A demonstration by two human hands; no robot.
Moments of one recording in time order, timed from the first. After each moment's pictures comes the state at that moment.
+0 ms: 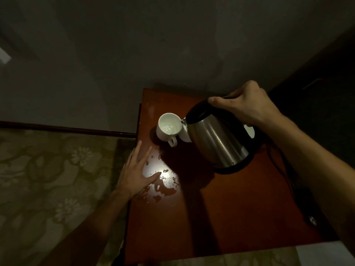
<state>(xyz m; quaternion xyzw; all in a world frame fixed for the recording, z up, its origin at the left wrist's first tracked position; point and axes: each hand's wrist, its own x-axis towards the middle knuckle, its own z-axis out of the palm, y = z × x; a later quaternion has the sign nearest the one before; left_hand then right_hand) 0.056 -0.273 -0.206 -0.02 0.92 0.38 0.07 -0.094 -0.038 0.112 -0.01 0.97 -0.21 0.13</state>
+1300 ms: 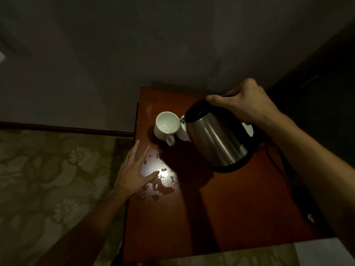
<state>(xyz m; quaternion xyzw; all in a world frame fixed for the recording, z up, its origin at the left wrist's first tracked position) 0.056 -0.273 -0.206 -0.02 0.92 0.38 0.06 -0.095 -0.035 0.111 -0.01 0.97 -0.22 0.12</state>
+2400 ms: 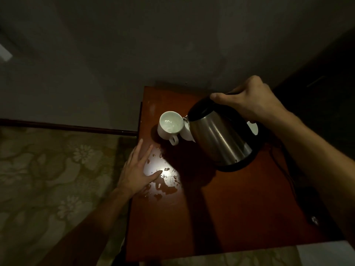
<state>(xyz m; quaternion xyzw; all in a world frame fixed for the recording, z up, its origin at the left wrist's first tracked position) 0.057 -0.273 -0.205 -0.03 0.92 0.38 0.07 -0.102 -0.036 0.113 -0.01 0.97 -0.20 0.13</state>
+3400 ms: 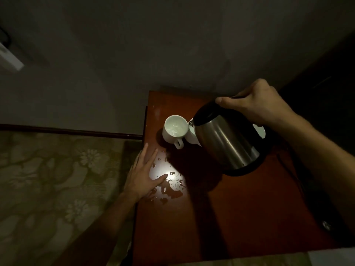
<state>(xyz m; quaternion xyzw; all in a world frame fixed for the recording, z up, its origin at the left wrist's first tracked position) 0.057 -0.273 -0.204 -0.02 0.92 0.38 0.07 -0.104 -0.033 0.111 0.01 0.97 -0.20 0.13</state>
